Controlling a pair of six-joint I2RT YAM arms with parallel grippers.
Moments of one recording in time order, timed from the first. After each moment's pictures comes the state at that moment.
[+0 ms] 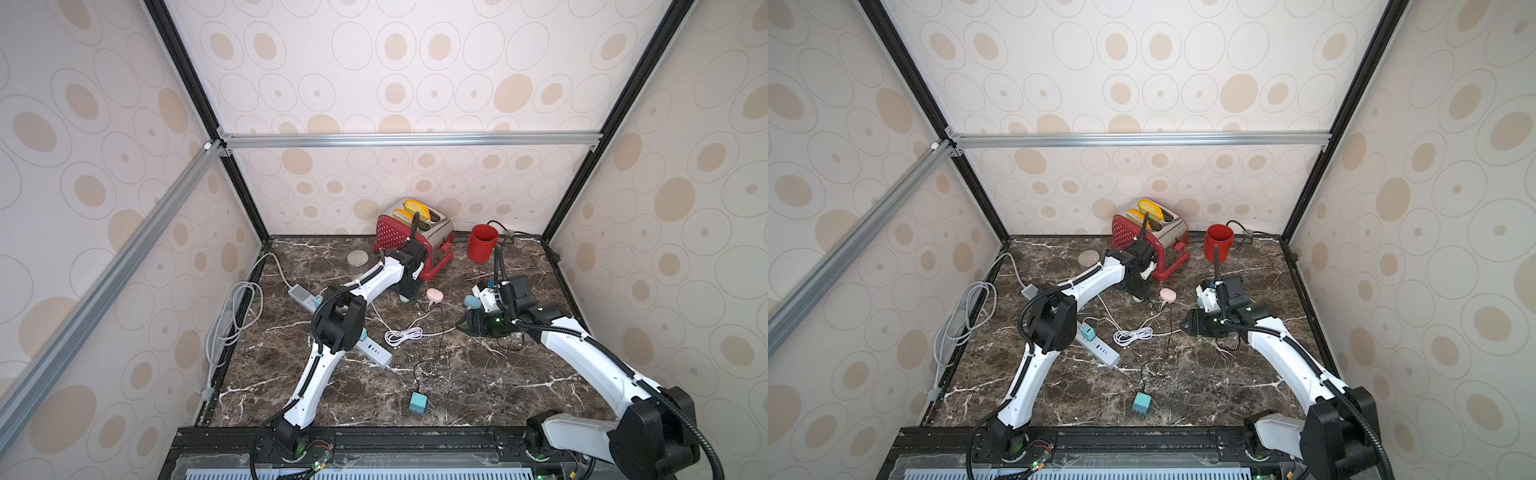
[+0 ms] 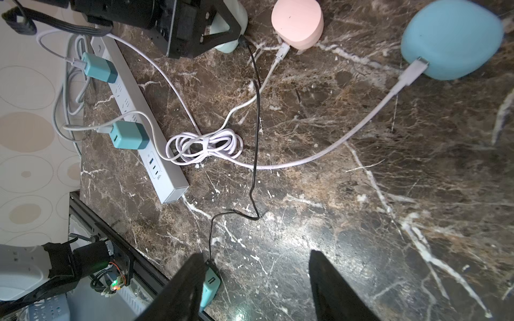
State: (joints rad) left arm -0.60 2.44 2.16 -0.97 -0.04 -0.04; right arm 0.30 1.23 0.90 -0.70 -0.42 0.34
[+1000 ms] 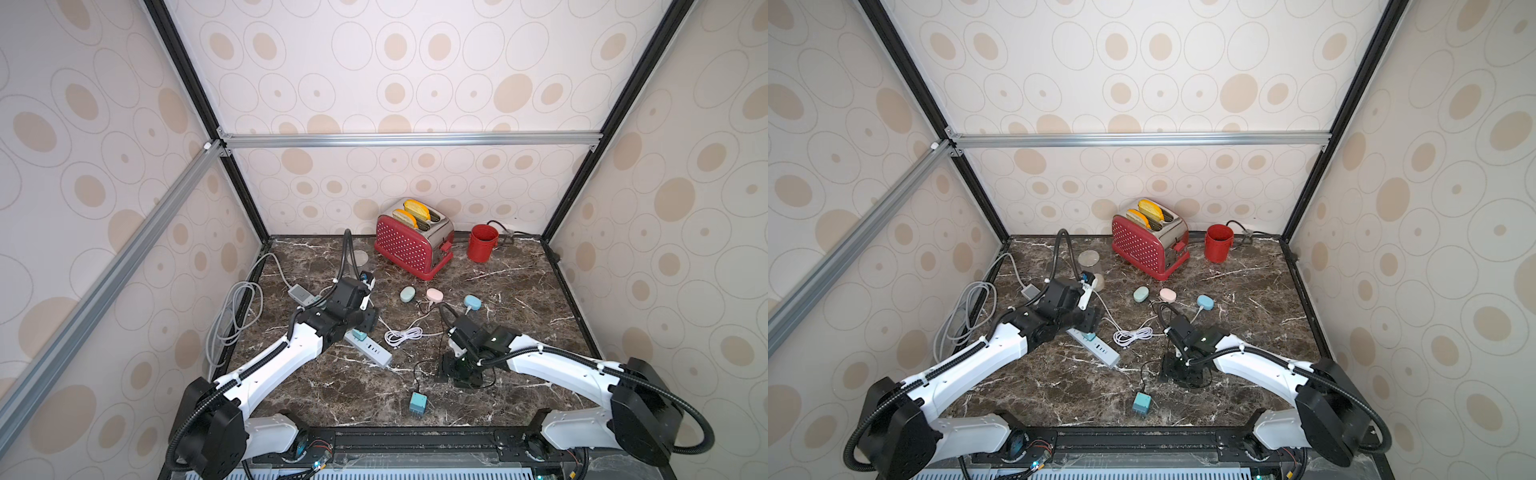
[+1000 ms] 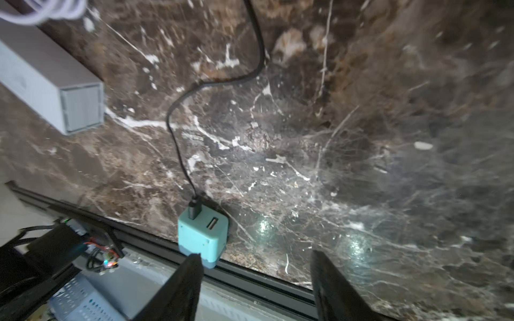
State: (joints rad) left arm -0.56 1.20 0.83 -0.47 -0.15 -0.14; right arm 0.84 1.36 0.77 -0.73 -0.27 1.01
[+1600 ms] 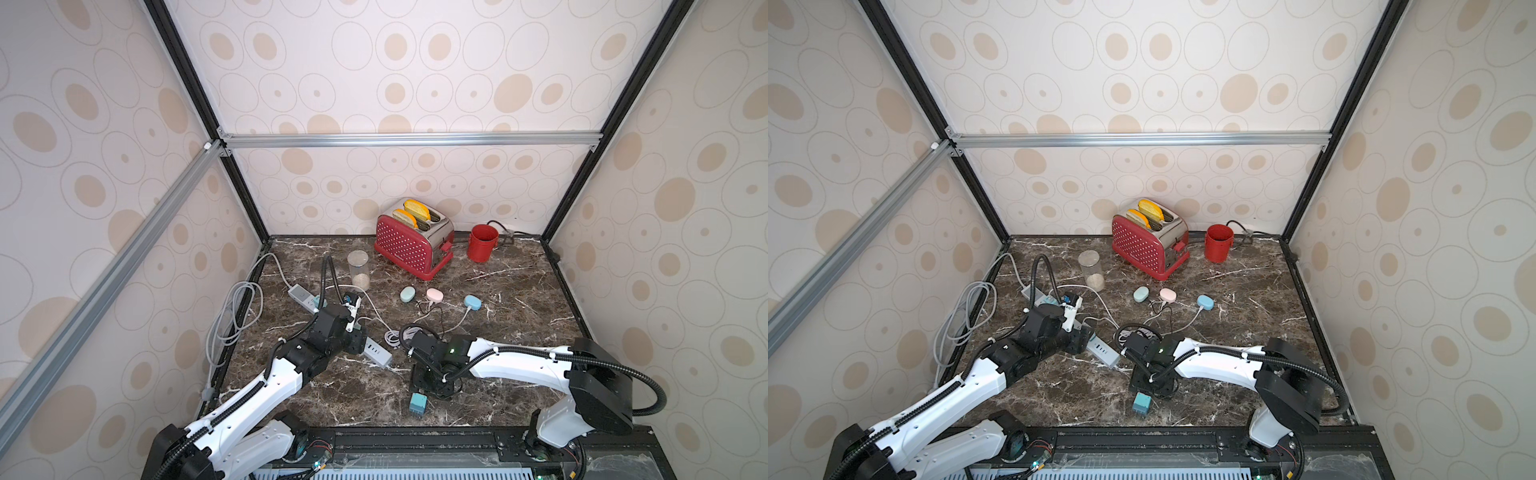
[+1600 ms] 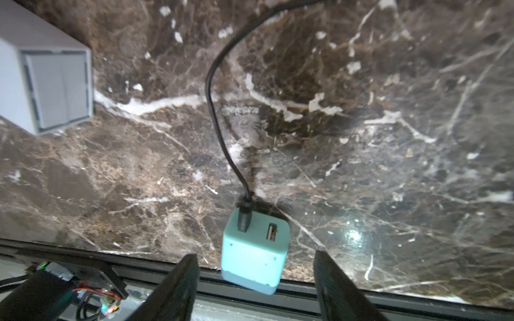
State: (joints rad) left arm -0.56 0.96 0.62 -0.37 -0.09 -0.20; right arm 1.09 1.58 0.95 -0.74 -0.15 1.31
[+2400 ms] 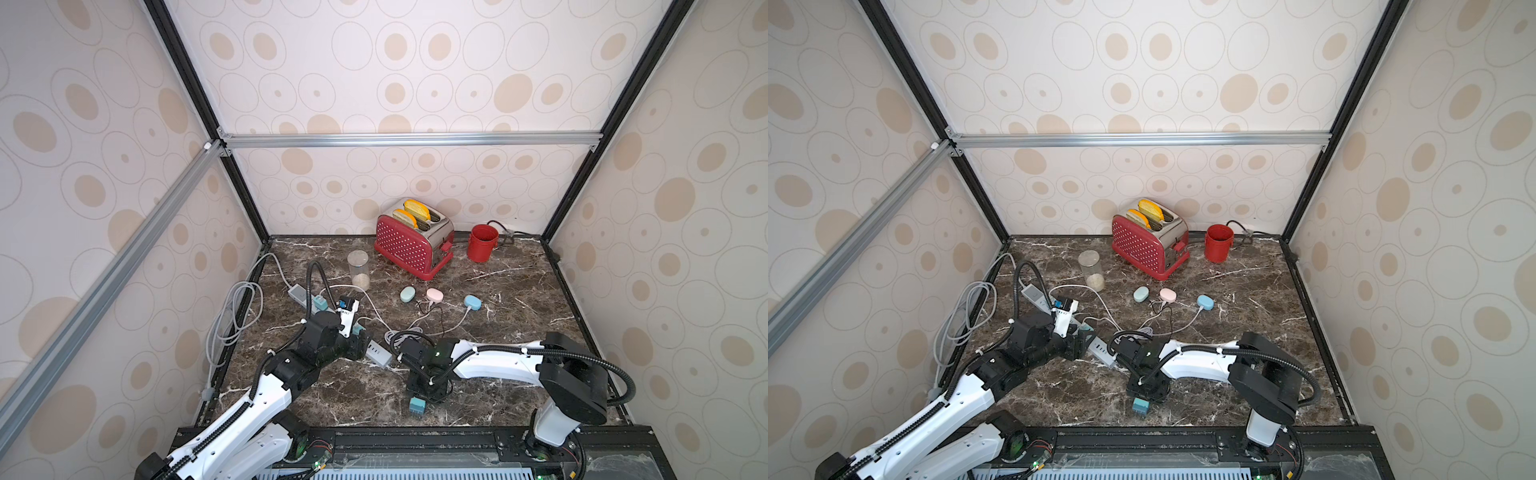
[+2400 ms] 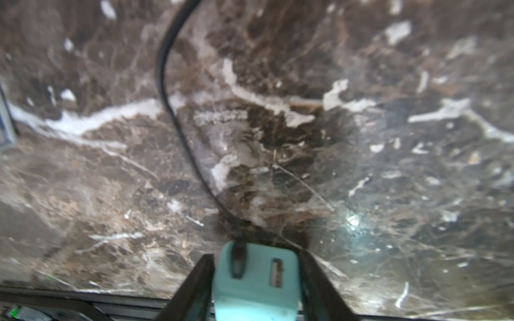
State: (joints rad) left arm -0.56 0.85 0.57 -0.35 0.03 -0.26; right arm 1.10 1.69 0.99 -0.70 -0.16 1.38
